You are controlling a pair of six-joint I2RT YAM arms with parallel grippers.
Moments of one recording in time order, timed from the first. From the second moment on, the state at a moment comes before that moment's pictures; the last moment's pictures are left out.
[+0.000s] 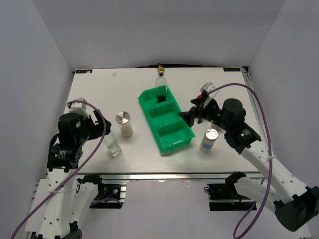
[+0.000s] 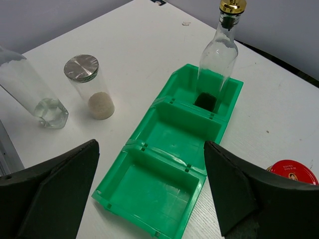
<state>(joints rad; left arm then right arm) -0.06 0.65 0.97 -0.83 0.07 -0.32 0.55 0.92 0.85 -0.04 -0.35 -0.01</state>
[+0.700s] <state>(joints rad) -0.06 0.67 0.89 -0.73 0.10 -0.32 0.55 0.92 0.85 -0.05 -0.37 -0.06</state>
